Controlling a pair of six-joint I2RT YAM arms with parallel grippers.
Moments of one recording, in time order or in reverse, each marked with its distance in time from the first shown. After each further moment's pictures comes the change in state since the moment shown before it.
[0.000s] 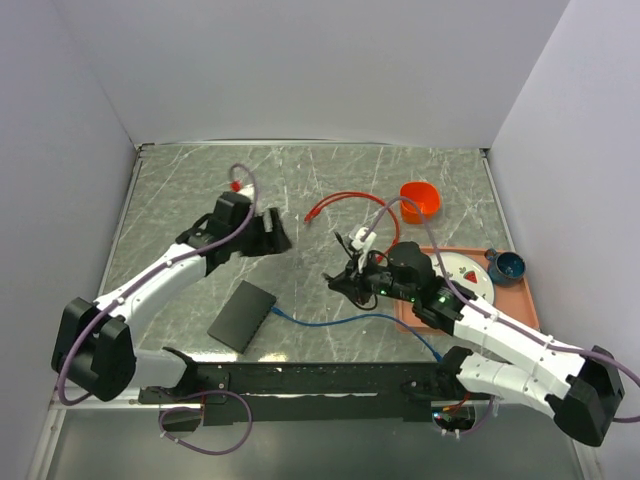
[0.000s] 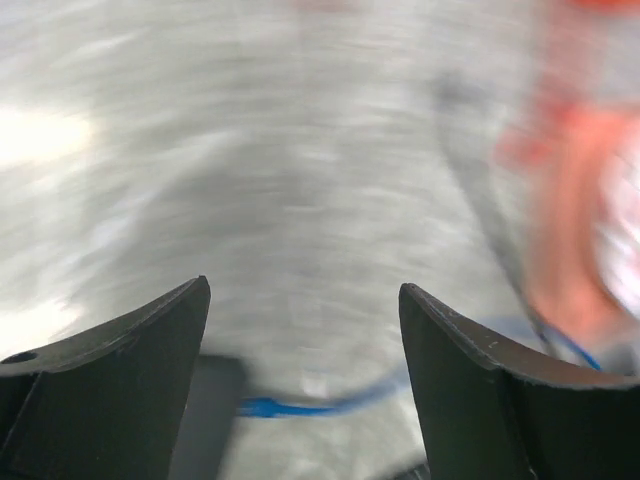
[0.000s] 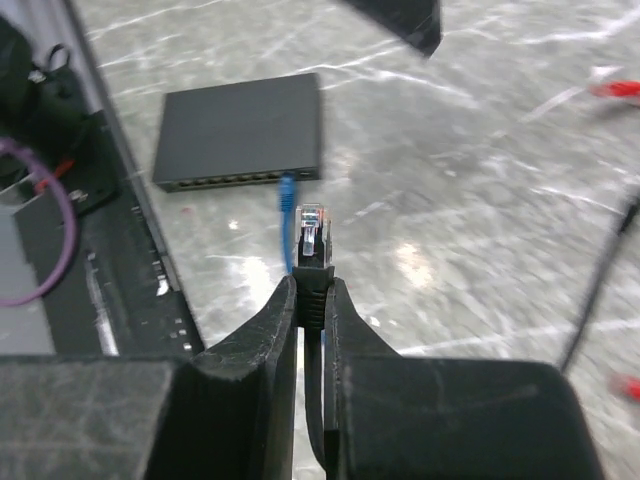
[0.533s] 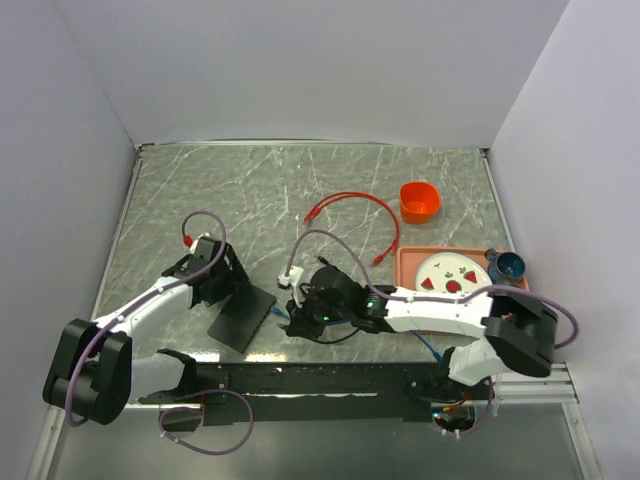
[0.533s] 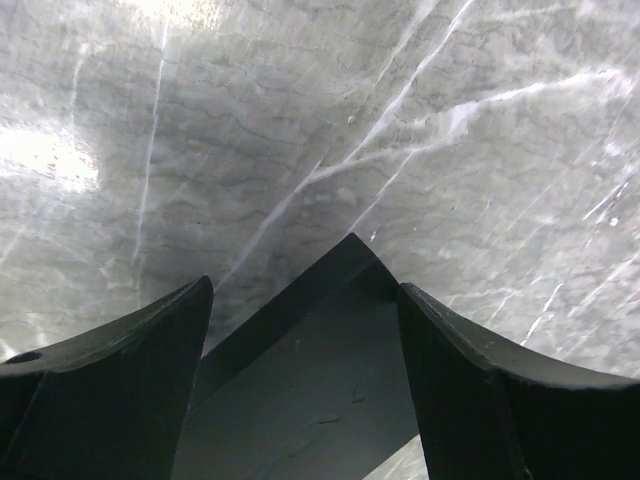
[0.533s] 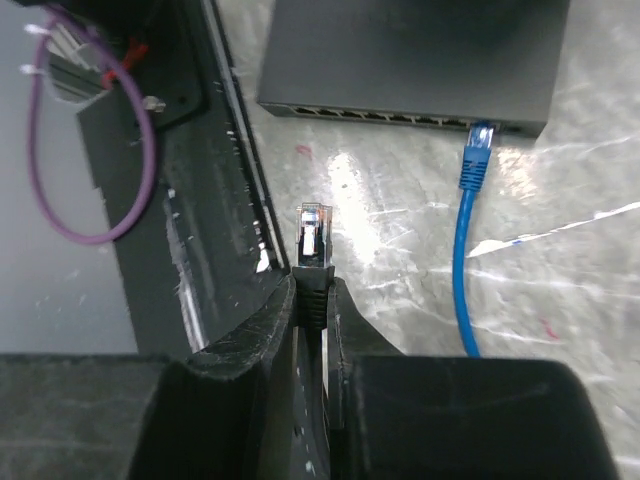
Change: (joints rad) left arm 0.173 -0.125 -0.402 -0.051 -0.294 -0.249; right arm 0.315 0.464 0.119 0.102 0.000 0.105
